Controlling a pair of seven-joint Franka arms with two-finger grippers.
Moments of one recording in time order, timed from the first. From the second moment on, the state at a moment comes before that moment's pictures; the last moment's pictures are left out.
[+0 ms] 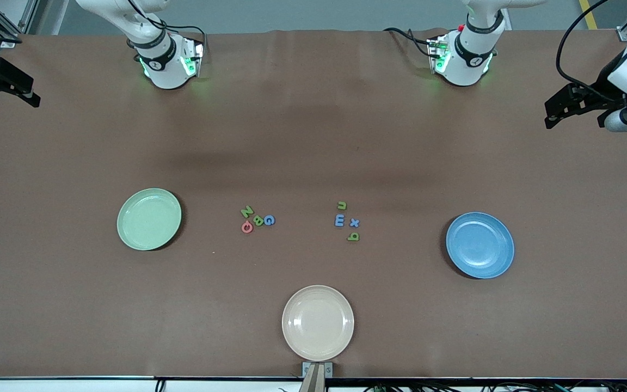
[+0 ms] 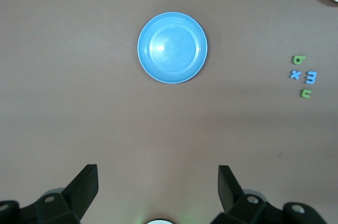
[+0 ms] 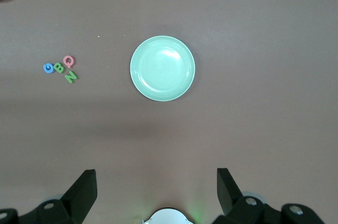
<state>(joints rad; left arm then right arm) 0.02 -0.05 -0.15 -1.54 0.03 1.47 -0.12 0.00 -0.12 -0.03 -1.54 0.02 1.39 -0.03</state>
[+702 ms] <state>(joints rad) 0.00 -0.02 -0.17 -1.54 0.02 1.48 -0.12 0.00 -0.12 -0.03 -1.54 0.02 1.37 -0.03</state>
